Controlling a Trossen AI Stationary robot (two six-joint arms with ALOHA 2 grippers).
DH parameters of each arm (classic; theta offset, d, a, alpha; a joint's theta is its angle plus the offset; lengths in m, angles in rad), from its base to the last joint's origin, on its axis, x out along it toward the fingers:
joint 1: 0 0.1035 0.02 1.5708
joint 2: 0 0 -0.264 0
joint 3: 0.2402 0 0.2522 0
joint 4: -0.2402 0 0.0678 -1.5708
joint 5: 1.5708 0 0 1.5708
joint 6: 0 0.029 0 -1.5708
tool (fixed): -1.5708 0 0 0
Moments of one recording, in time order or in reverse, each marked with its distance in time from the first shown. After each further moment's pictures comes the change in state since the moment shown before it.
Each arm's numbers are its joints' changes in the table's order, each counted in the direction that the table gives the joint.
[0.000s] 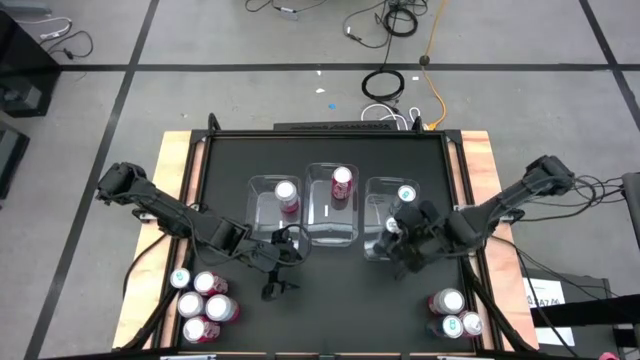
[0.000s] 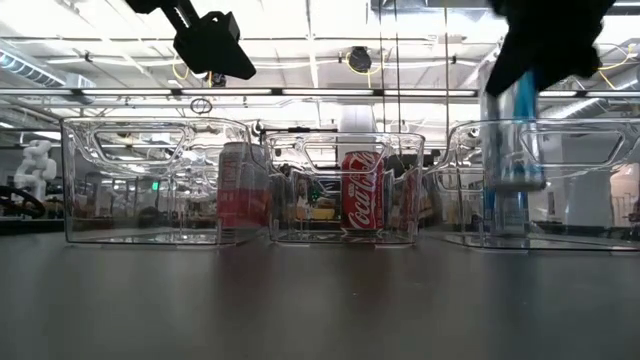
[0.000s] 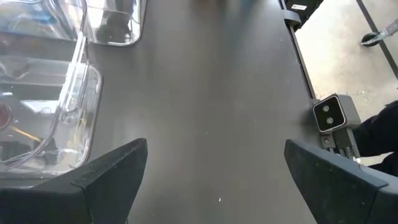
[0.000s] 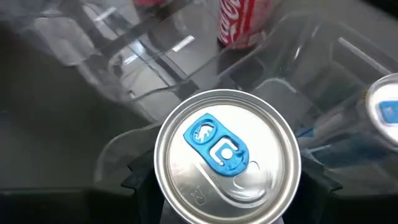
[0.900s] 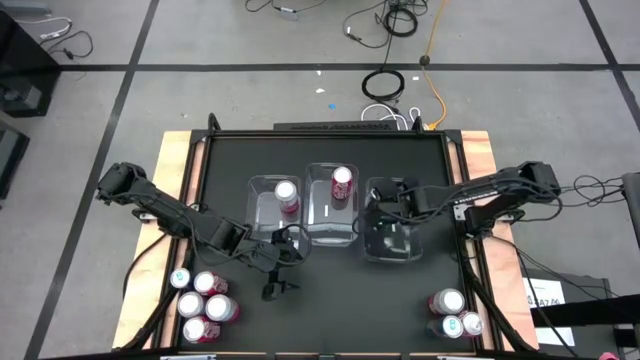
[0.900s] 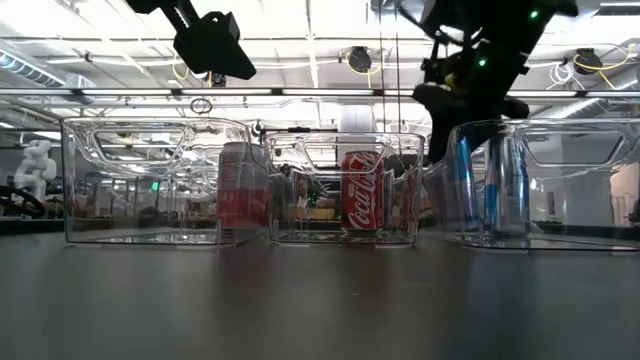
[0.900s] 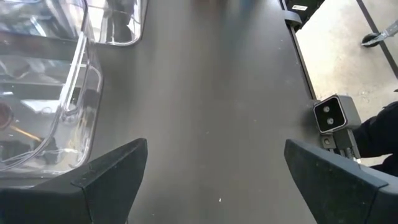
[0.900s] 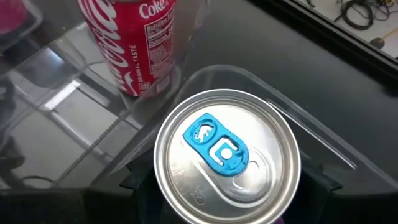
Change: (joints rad) left arm 0.000 0.000 0.000 0.000 0.002 -0.003; right arm -0.398 -0.186 -0.023 0.170 -0.039 -0.248
